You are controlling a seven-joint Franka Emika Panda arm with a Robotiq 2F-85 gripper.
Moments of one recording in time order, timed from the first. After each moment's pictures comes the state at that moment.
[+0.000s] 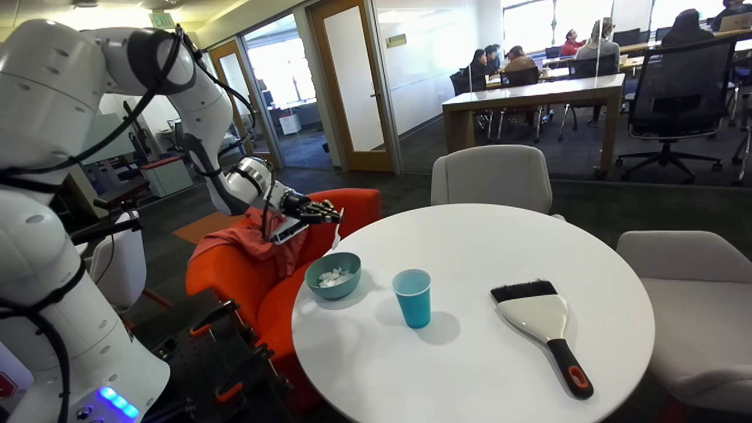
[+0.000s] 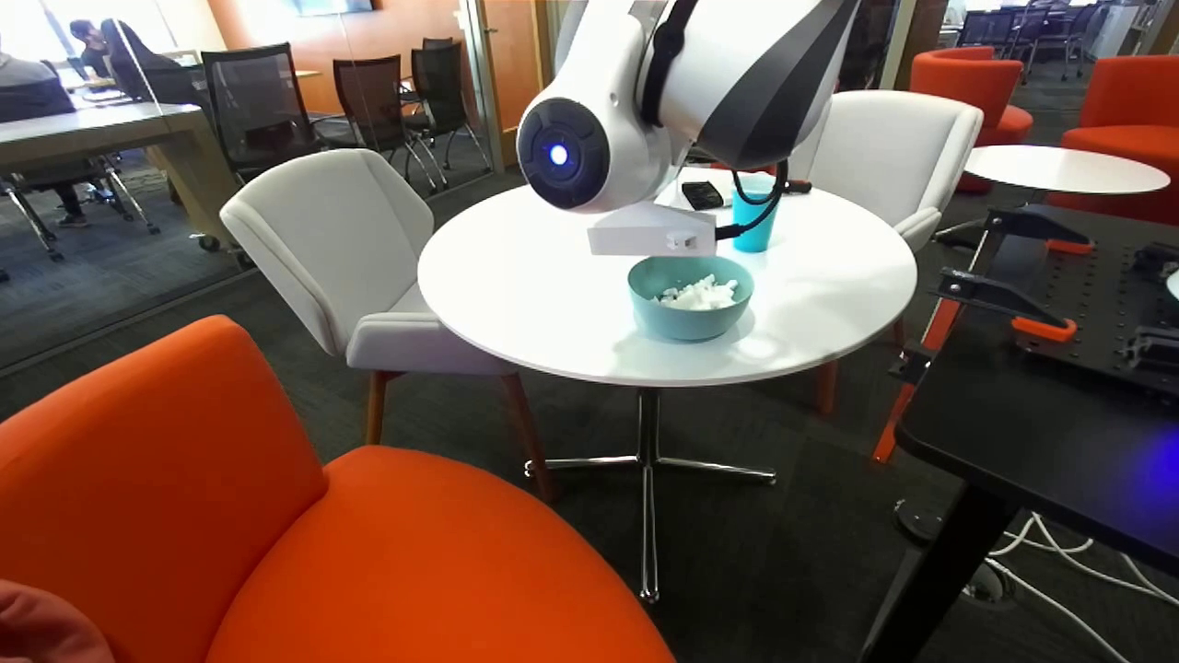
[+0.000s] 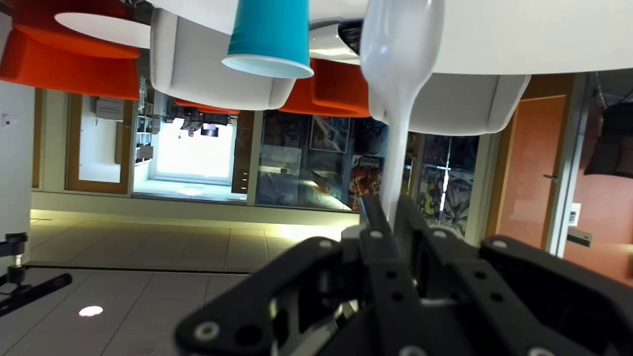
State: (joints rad) arm 0.34 0.74 0.29 -1.97 -1.37 1.54 2.60
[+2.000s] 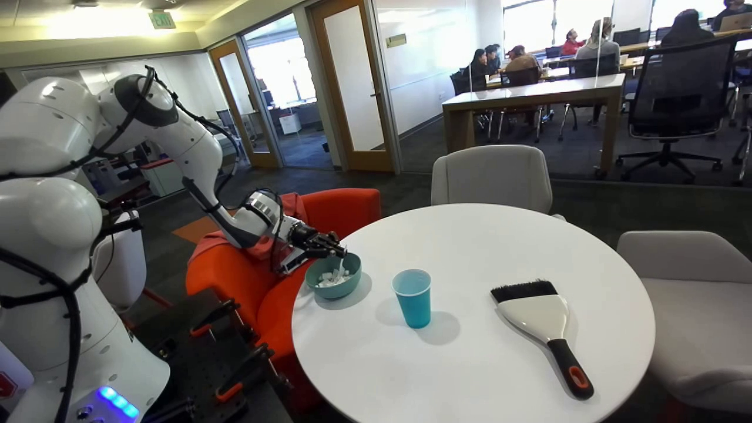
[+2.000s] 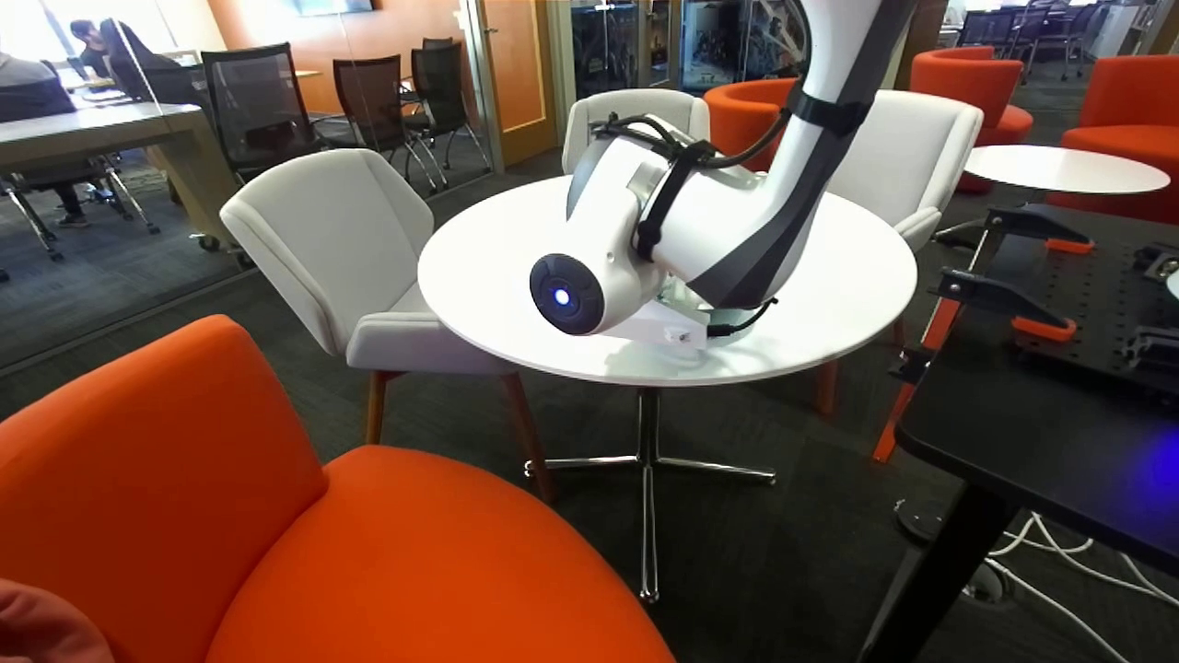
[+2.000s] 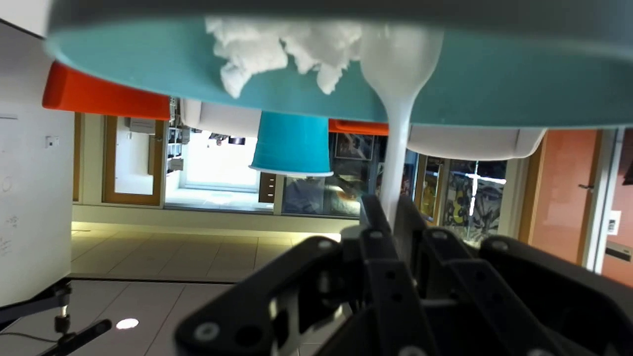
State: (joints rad) arm 0.95 1.02 -0.35 -1.83 -0.93 1.92 2.60
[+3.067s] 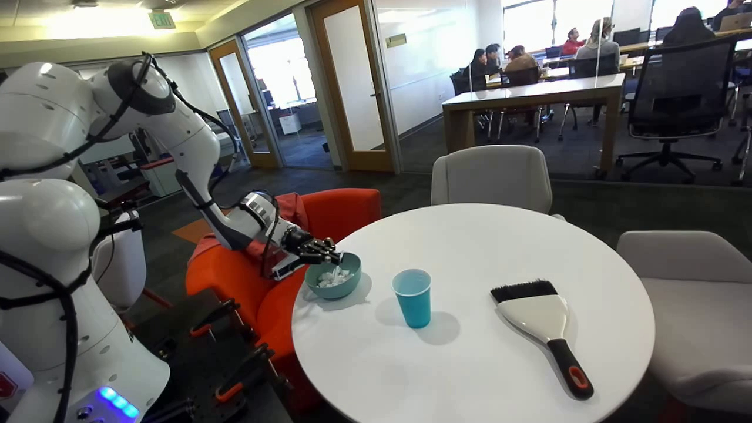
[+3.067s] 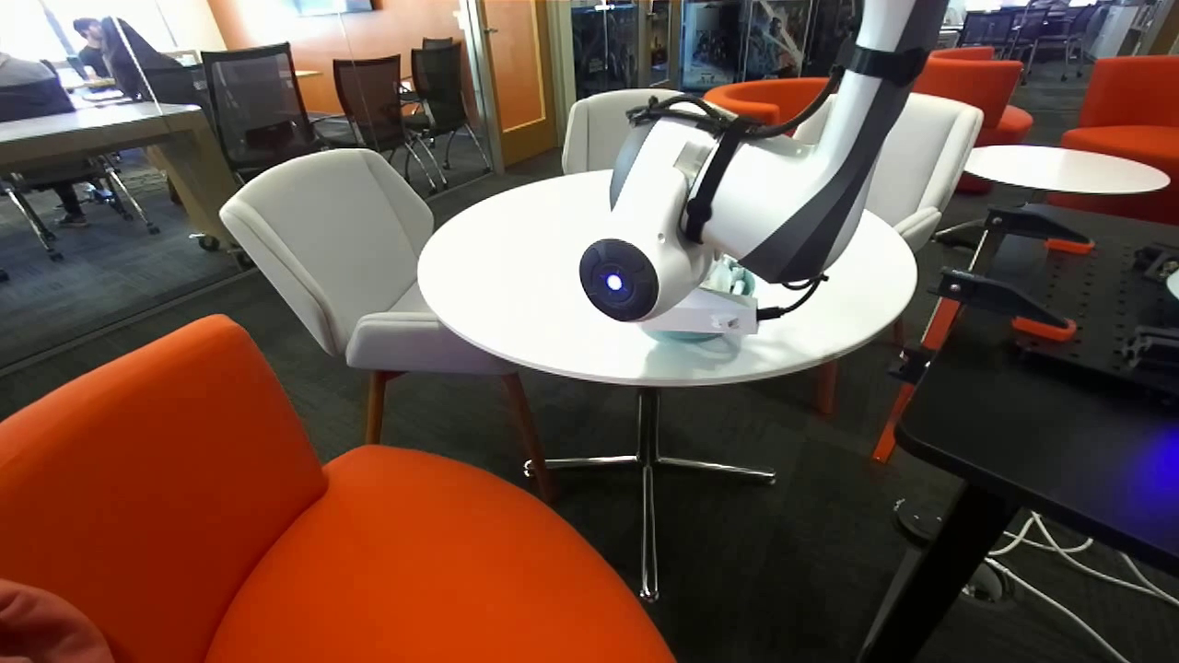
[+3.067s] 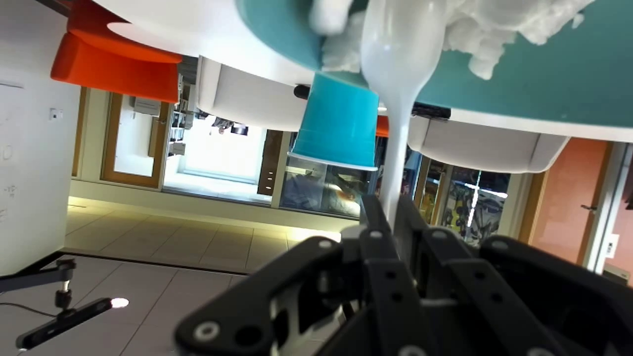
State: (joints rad) arm 0.90 0.93 -0.30 -1.99 -1.00 1.91 2.60
